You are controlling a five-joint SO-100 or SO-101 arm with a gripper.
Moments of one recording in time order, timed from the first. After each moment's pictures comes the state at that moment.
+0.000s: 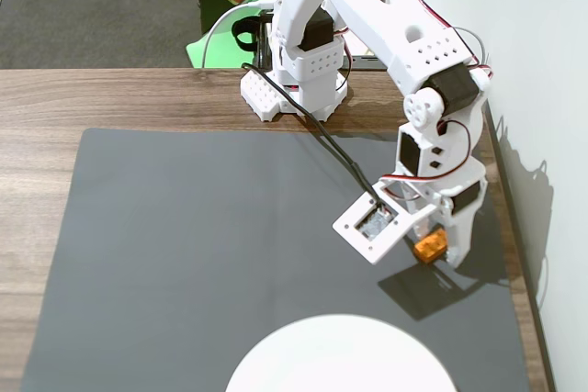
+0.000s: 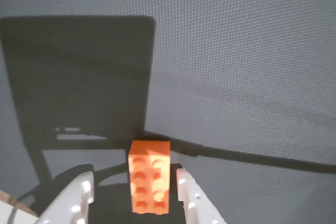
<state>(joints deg) -31.7 76.8 94.5 64.7 -5.4</state>
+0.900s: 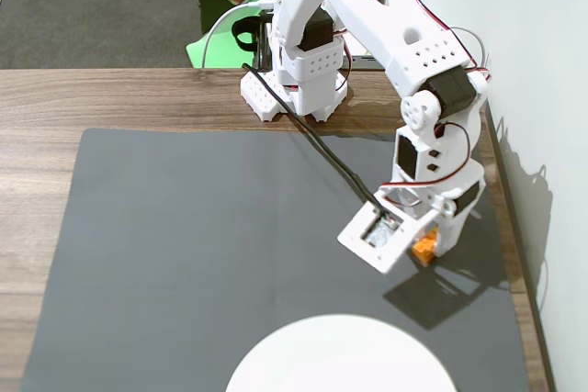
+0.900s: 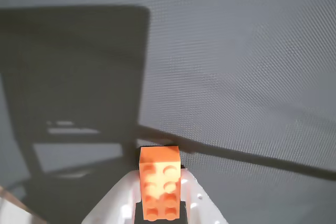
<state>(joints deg) -30.8 76.7 94.7 63.6 -15.4</state>
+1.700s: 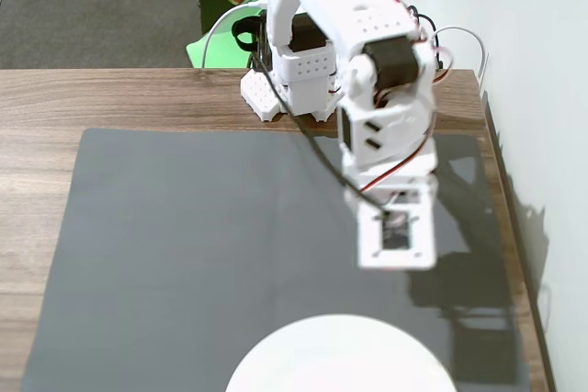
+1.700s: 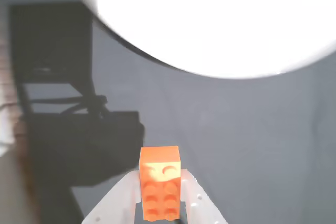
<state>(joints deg) -18.4 84.8 87.5 66.2 -68.5</state>
